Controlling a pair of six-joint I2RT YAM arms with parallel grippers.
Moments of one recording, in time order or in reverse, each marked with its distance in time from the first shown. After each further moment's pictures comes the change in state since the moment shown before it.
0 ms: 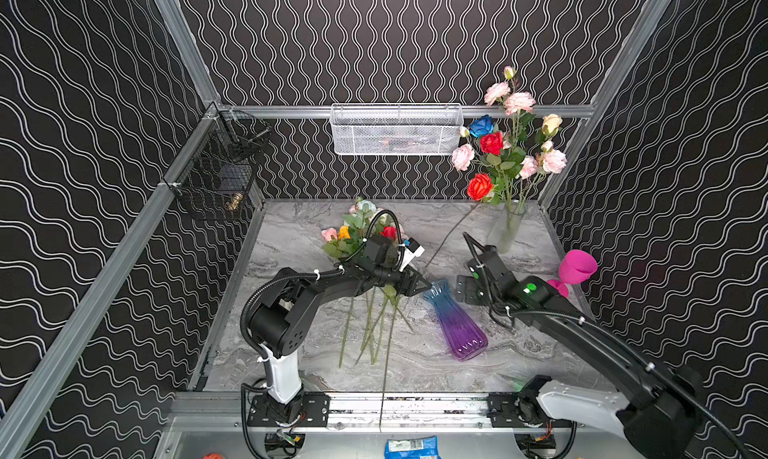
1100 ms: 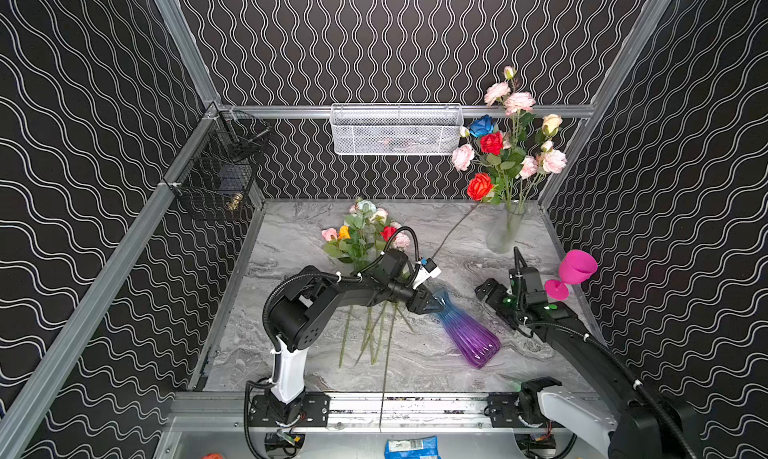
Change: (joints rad) left arm -0.113 0.083 -0.051 0.073 0.145 -0.062; right arm -0.409 -0.084 -0.292 0.339 -0.393 0.153
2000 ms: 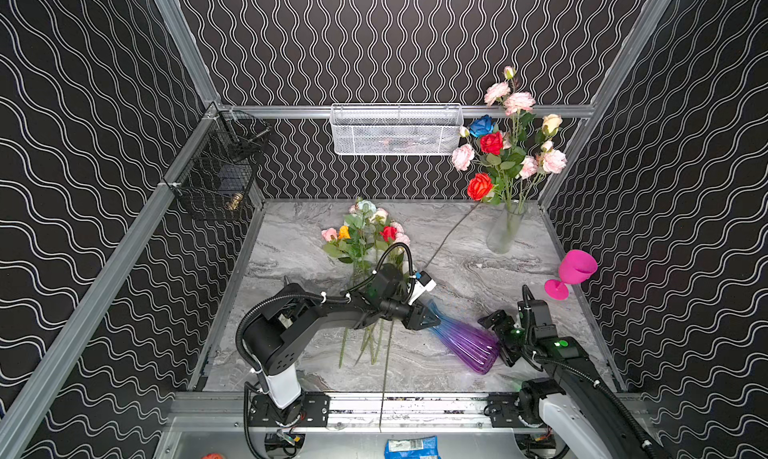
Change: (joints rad) left arm -0.089 -0.198 -0.246 0.141 -0.149 -0.185; right arm -0.018 -0.279 -0.276 -0.078 -0.233 0.310
